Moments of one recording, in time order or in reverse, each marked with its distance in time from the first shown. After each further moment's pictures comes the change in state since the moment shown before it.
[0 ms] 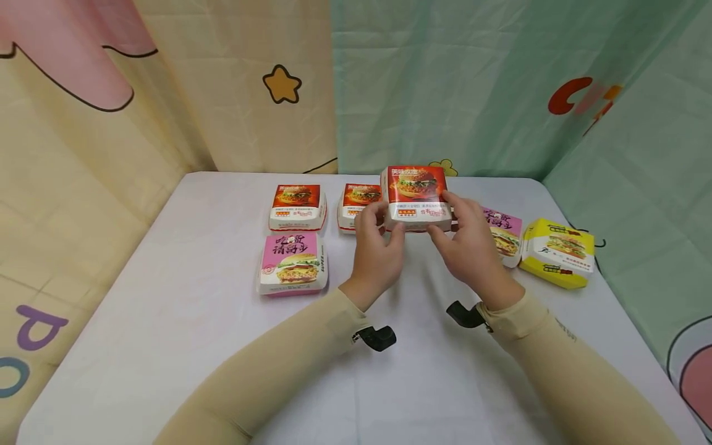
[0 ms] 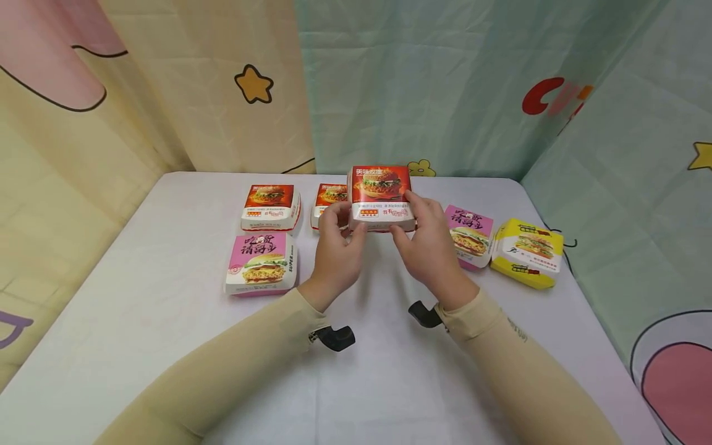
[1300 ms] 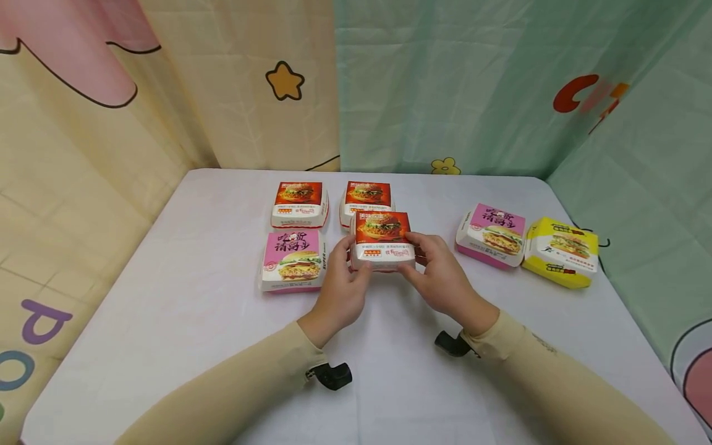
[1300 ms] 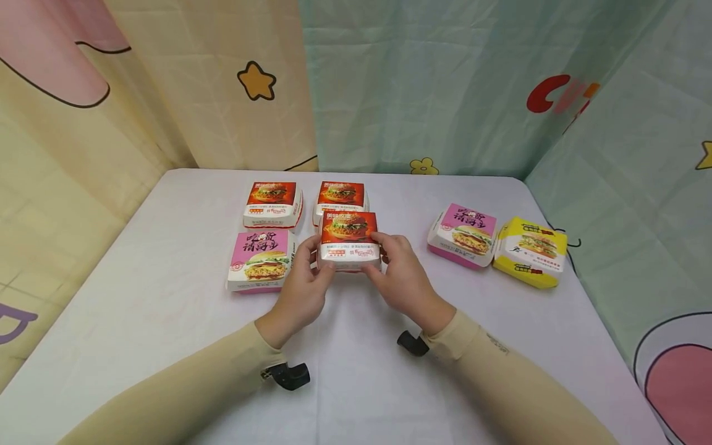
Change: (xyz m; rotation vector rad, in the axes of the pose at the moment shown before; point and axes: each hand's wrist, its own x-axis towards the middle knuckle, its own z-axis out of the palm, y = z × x) left_hand -0.051 -0.022 -0.060 0.009 -0.187 -0.239; right_hand -0.029 0.008 0.048 0.076 -0.260 0.013
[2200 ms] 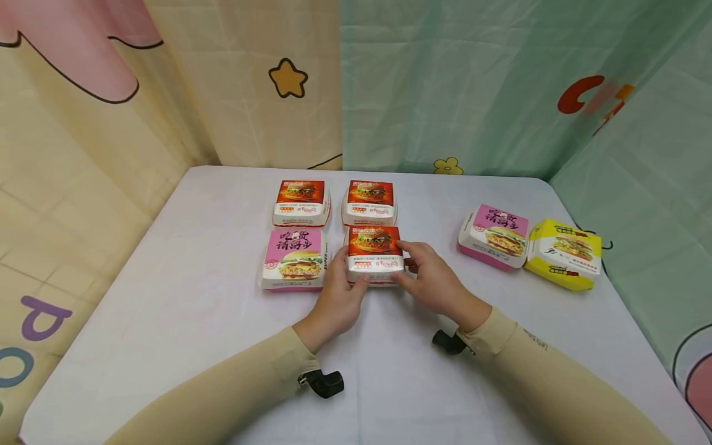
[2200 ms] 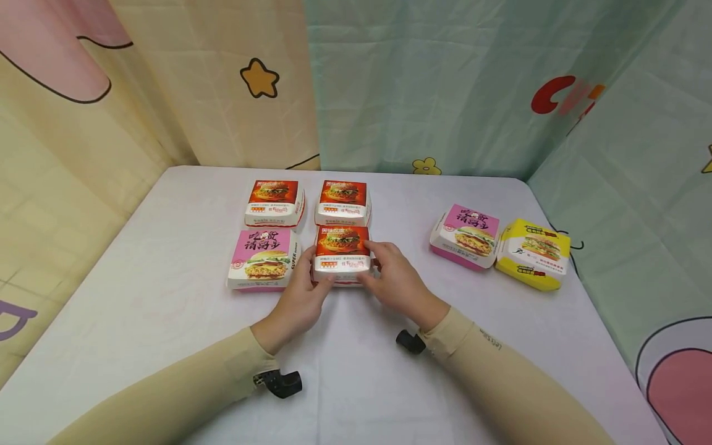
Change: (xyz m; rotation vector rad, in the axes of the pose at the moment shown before) left_hand -0.006 -0.017 -0.006 0.088 -0.023 -0.128; right_hand 0.011 0.011 0.012 -0.092 -0.161 0.025
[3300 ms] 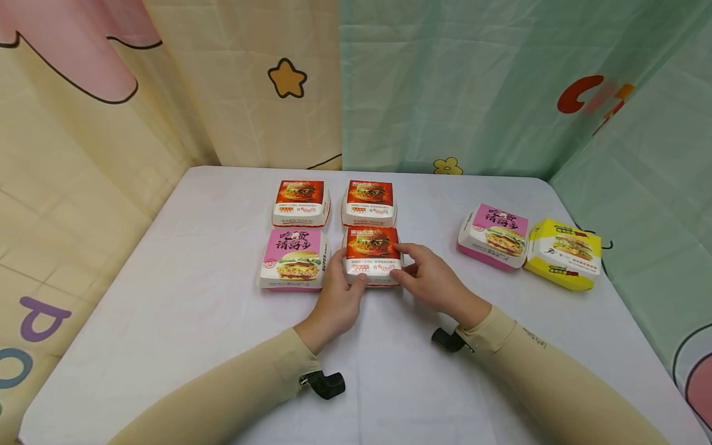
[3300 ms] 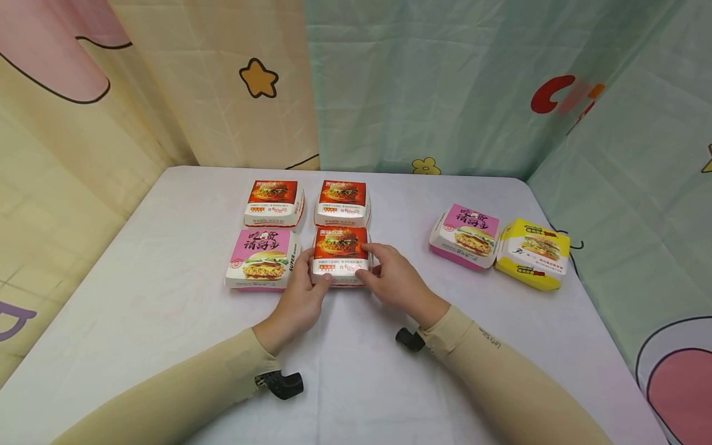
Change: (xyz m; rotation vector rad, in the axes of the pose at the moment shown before) left_hand 0.002 -0.004 0.002 0.002 0.037 -0.044; right_hand 0.002 0.003 -0.004 0.038 -0.063 0.050
